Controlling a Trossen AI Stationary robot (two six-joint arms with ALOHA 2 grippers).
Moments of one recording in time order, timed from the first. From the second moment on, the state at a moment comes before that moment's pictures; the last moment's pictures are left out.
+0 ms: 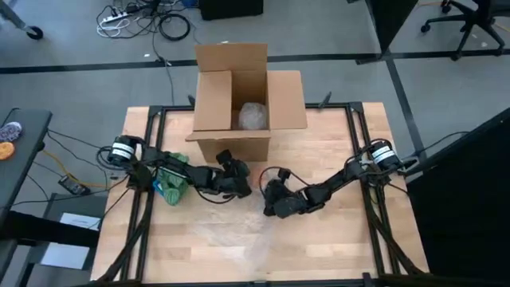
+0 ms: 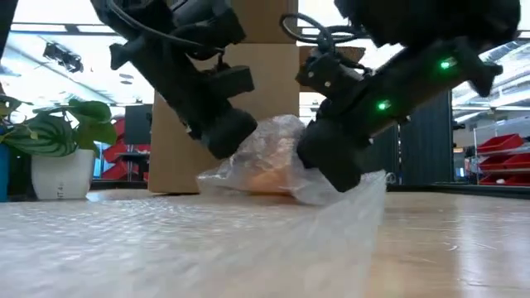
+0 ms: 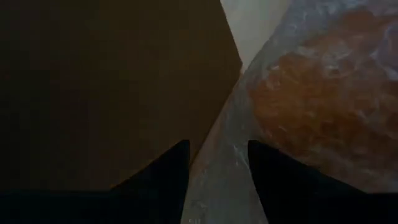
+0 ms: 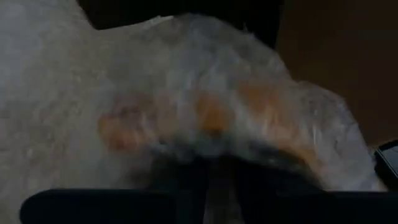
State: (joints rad) left arm -0.18 1.77 0.91 -0.04 -0.73 -0.30; right arm 0.35 1.93 0.90 0.37 0.92 -0.01
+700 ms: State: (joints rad) left arm -0.31 1.89 0.92 0.31 -0.53 -0.38; right arm 0.35 1.92 1.37 -0.57 0.48 0.42
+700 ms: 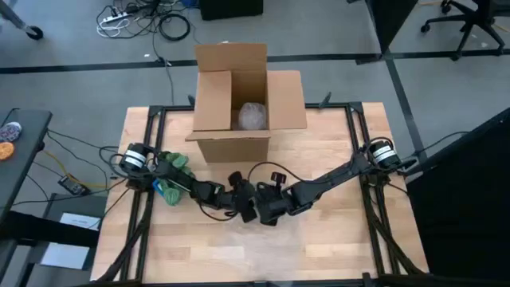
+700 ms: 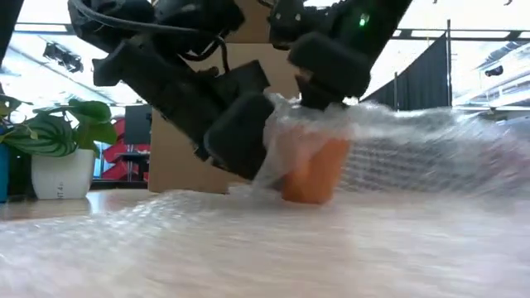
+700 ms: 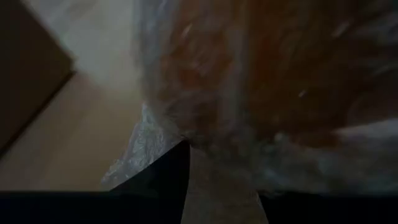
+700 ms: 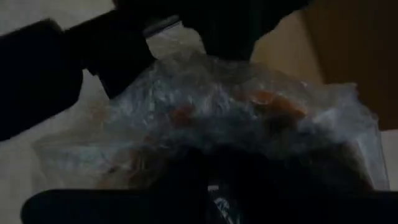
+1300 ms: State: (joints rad) left arm -0.34 2.04 1.05 0.36 -0.50 -0.27; right arm 0.27 1.92 1.40 -0.77 0.16 0.52
